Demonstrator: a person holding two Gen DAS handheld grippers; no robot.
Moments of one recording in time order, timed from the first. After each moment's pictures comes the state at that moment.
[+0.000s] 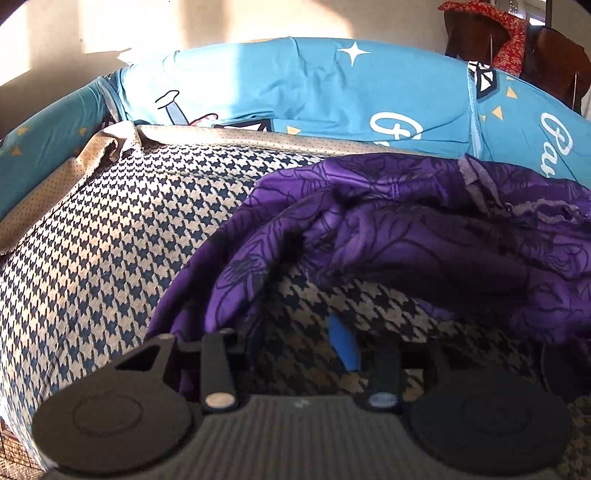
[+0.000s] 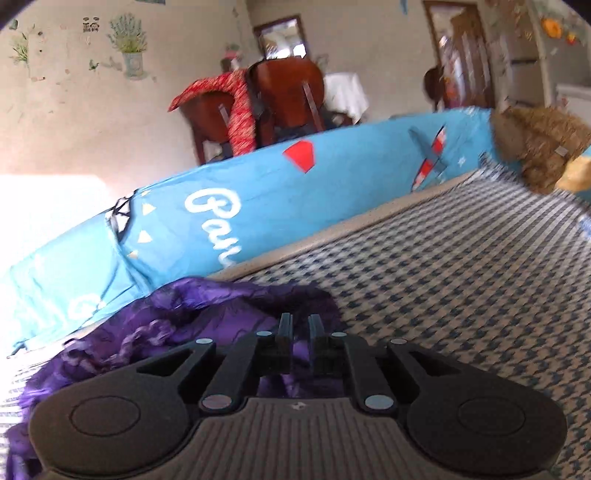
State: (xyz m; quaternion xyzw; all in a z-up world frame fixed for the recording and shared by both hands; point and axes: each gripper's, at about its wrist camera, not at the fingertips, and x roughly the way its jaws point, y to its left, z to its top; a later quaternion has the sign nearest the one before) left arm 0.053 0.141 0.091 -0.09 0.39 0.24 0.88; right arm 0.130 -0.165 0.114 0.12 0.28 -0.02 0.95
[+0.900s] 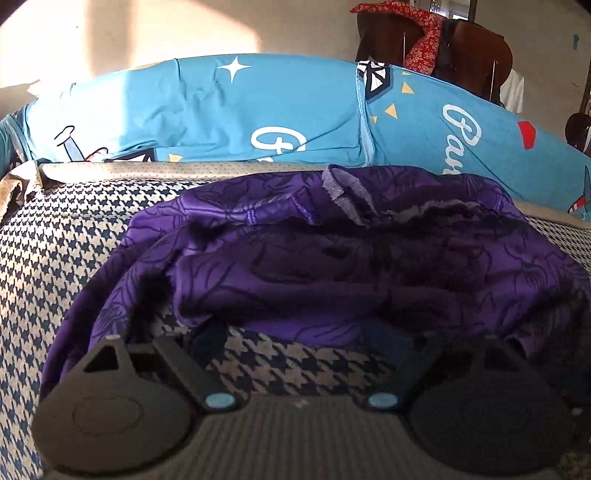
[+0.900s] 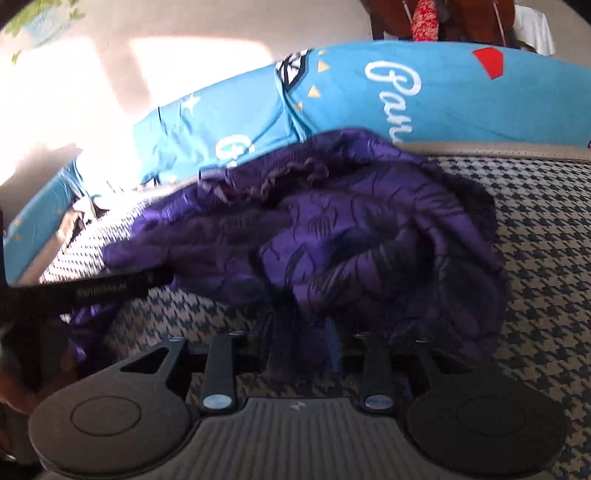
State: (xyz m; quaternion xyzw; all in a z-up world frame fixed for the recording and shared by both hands) left arm 0.102 0.095 0.095 -0.09 0.39 0.11 0.91; right arm 0.119 -0.132 0.073 0.01 0.41 0.26 0.87
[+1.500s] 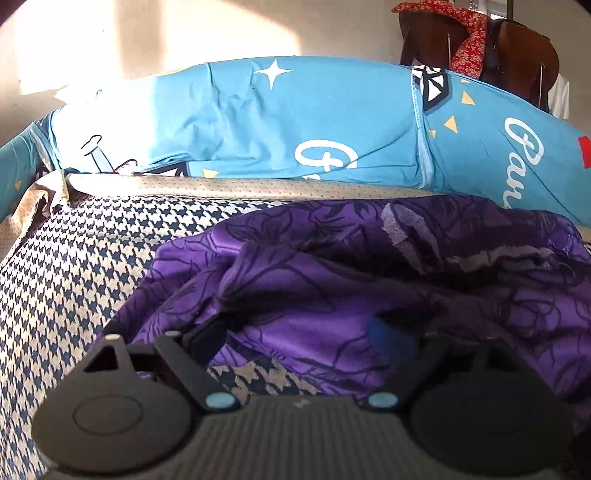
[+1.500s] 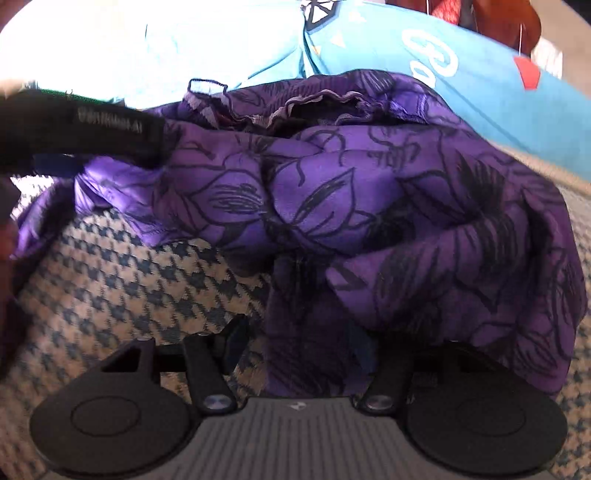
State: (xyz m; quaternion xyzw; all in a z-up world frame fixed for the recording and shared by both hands) left arm 0.143 0.117 0.092 -0.07 0.39 0.19 0.90; right arm 0.129 -0.057 0.024 -0.12 0.42 0.19 0.88
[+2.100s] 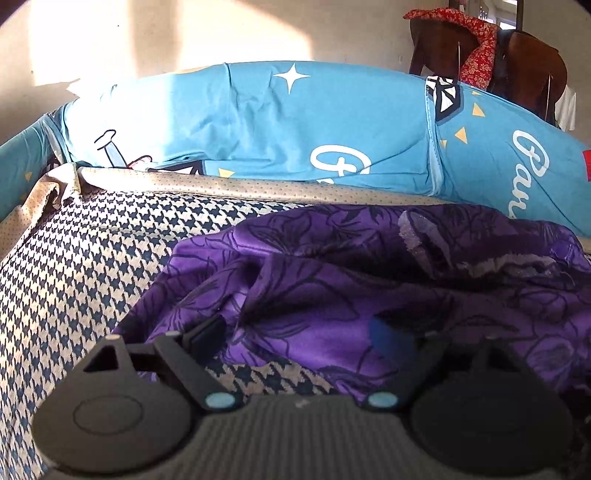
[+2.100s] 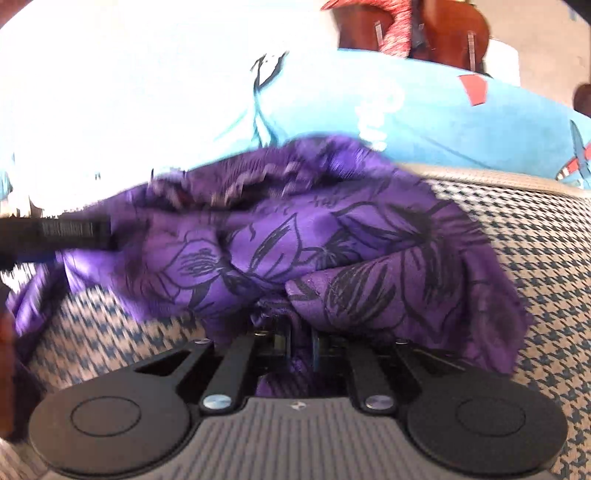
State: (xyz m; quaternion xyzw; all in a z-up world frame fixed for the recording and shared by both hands) left arm 0.129 0.125 0.098 -0.09 0.38 0.19 0.90; right arm 0.131 -0.101 0.071 -0.02 0.37 0.16 0.92
